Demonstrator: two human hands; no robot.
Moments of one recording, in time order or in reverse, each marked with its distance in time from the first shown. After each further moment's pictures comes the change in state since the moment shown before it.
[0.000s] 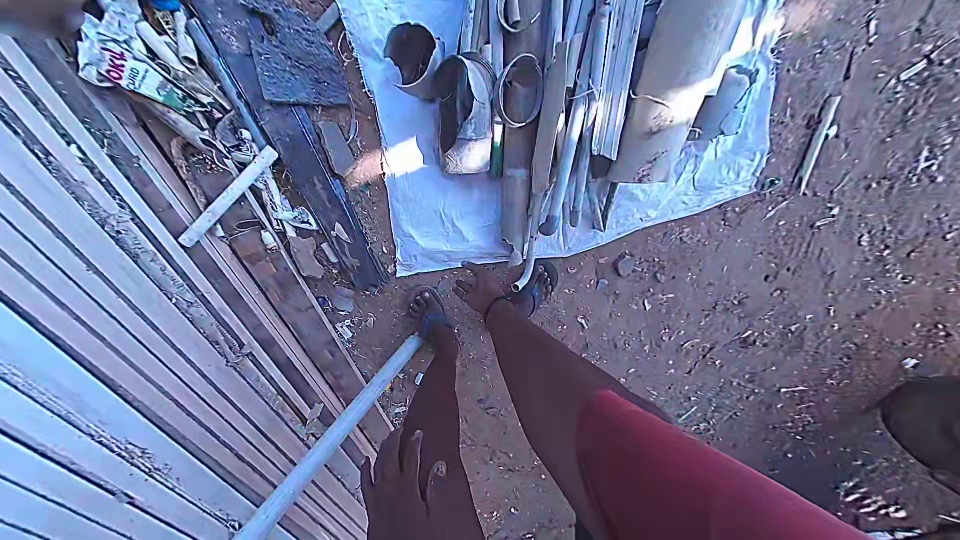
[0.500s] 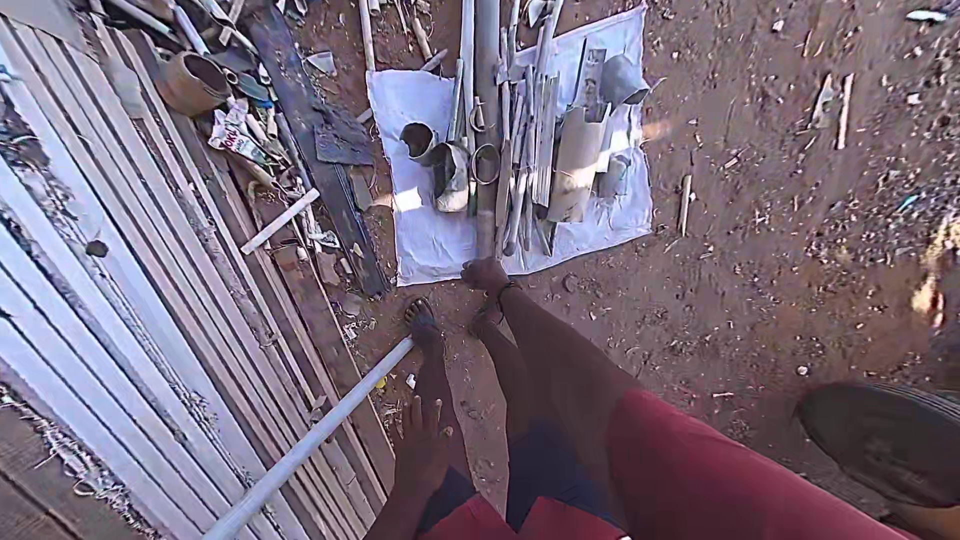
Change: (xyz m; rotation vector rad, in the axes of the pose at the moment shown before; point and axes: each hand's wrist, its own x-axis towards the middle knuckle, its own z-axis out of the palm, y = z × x) left_hand -0.050 0.031 -0.005 0.152 -0.346 -0.014; right_hand -0.210 -0.099 0.009 -1.065 -0.088 -0.431
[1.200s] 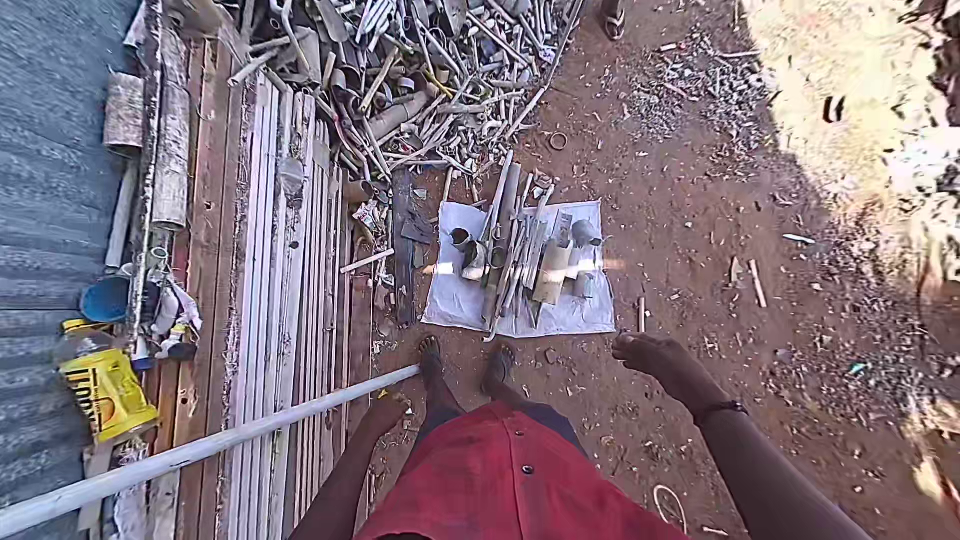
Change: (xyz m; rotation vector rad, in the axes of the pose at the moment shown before) left_hand -0.195 -0.006 -0.053 -0.678 0.079 -0.075; right_hand -0.450 0.014 -0.287 0.209 0.213 -0.187
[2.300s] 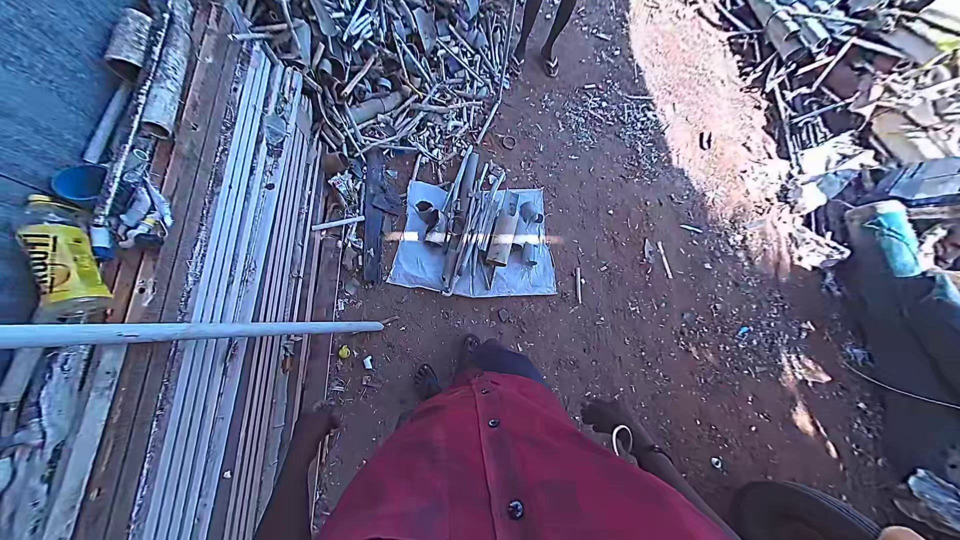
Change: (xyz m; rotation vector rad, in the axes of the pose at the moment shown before) left_hand -0.129 -0.218 0.261 -0.622 0.467 -0.065; right_hand -0.190 0.394 -0.122 -0.294 0.048 0.165
